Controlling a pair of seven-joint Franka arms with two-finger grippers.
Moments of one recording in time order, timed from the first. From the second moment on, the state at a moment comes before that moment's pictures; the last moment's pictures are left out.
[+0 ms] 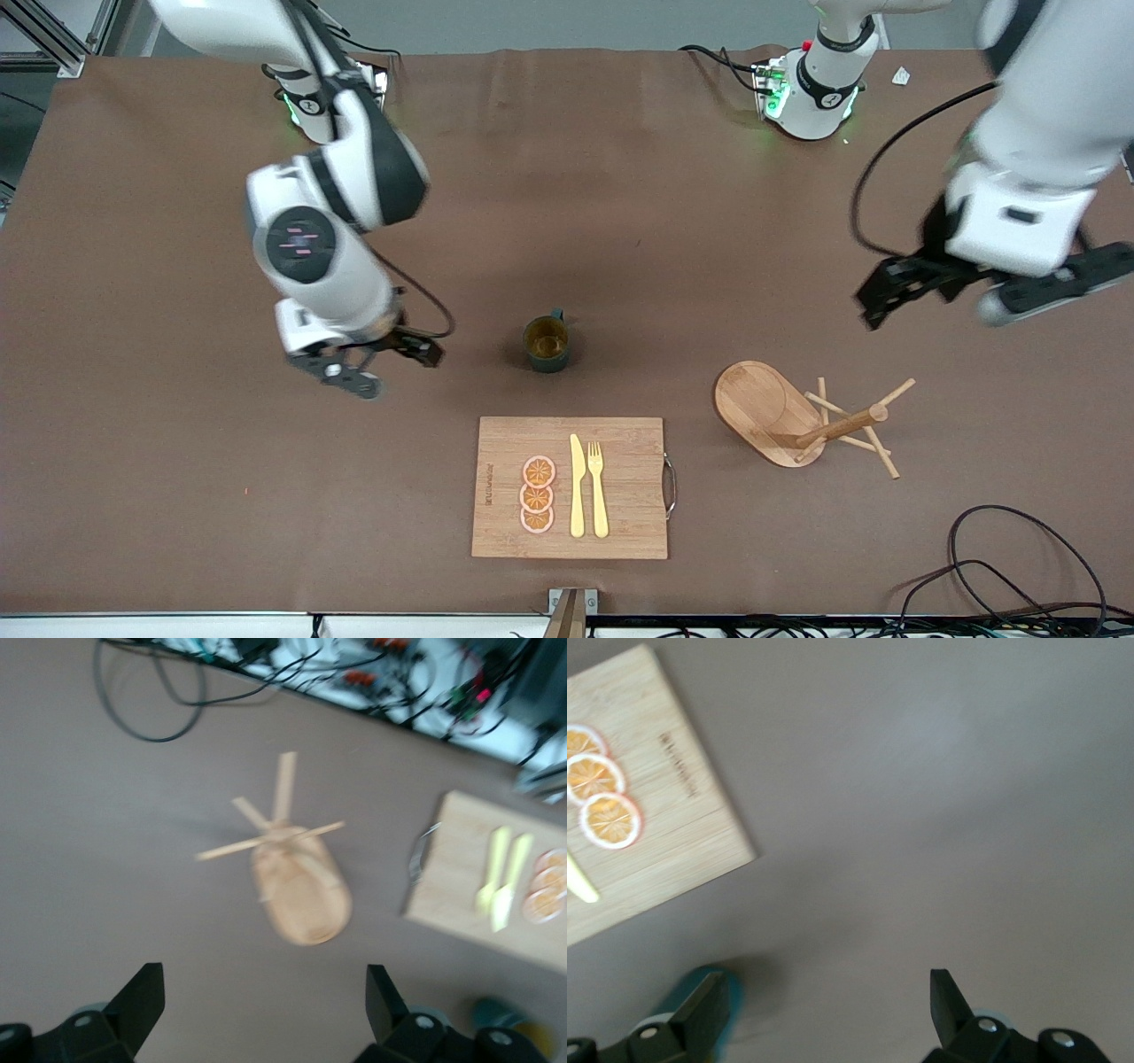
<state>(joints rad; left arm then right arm) 0.03 0.18 -0.31 -1.32 0.17 1.64 -0.56 0.54 0.51 -0.05 -1.43 0.01 1.91 0.97</state>
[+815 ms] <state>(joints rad) 0.23 0.16 -0.31 -1.33 0.13 1.49 -0.13 0.68 0.80 -0.04 -1.24 0.21 2.13 1.30</state>
